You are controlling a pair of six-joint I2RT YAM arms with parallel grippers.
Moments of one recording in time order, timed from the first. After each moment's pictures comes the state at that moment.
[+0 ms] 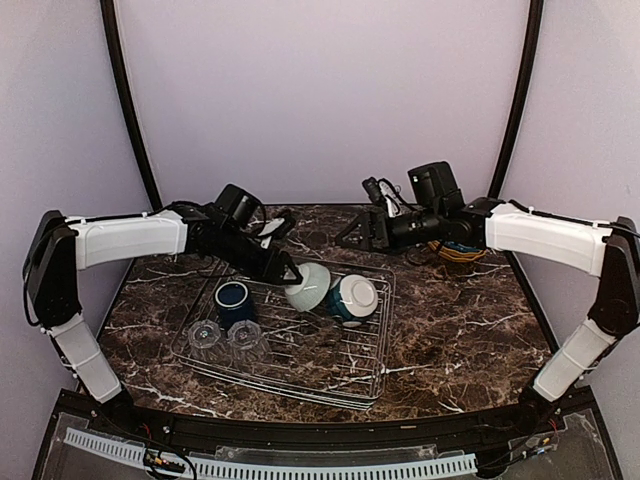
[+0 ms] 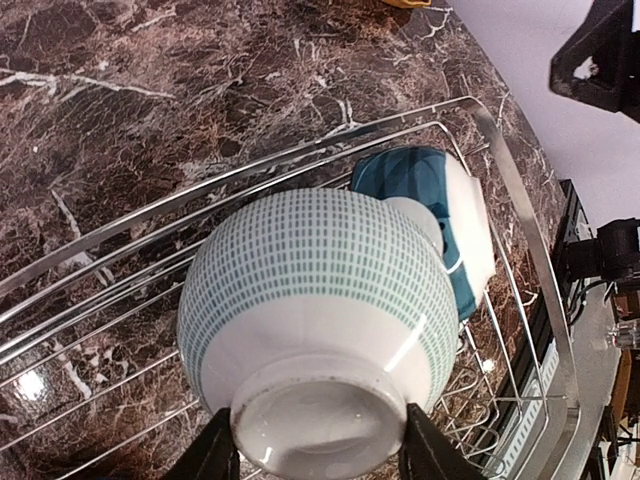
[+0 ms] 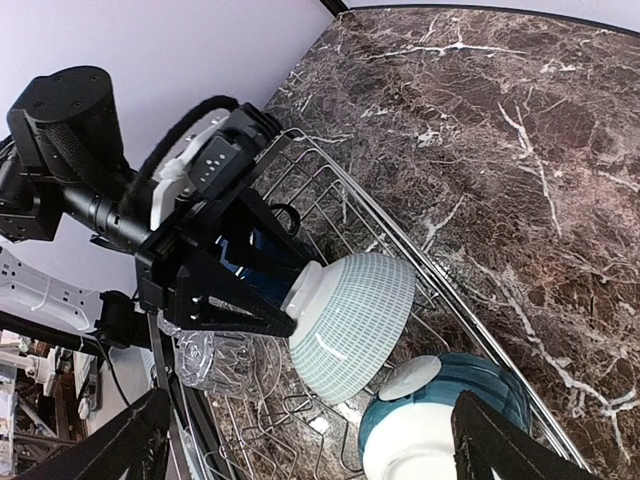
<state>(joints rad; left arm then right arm) -0.64 1.71 1.26 -0.46 0.46 -0.24 0.67 1.57 1.23 -0.24 -0.55 0.45</state>
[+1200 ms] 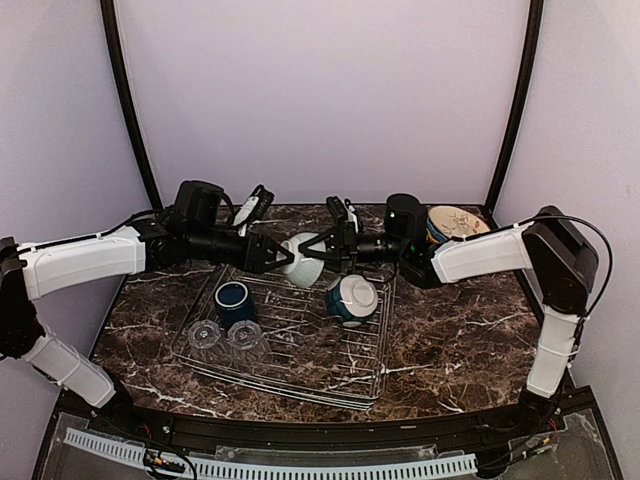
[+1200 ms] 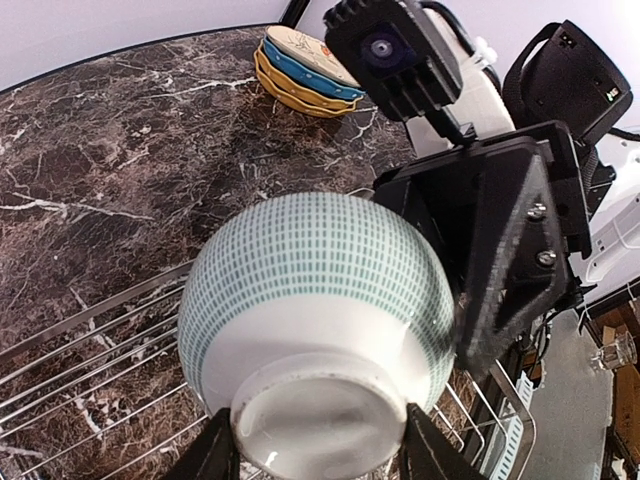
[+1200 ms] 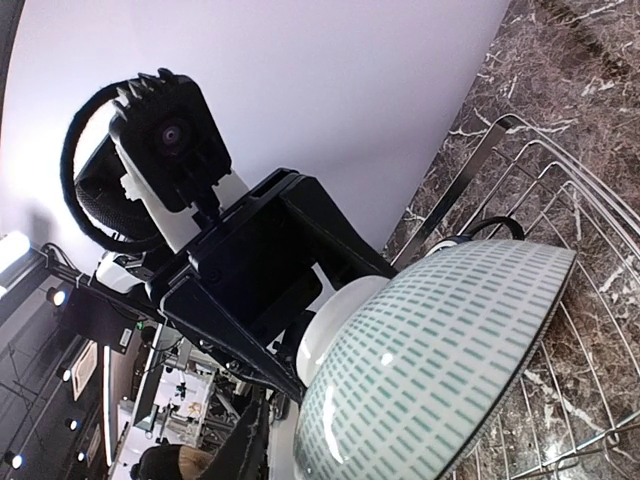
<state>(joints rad) -0.64 1.43 1.04 -0.17 0.47 -0.28 0.76 1.86 1.12 0.70 -0.87 1.10</state>
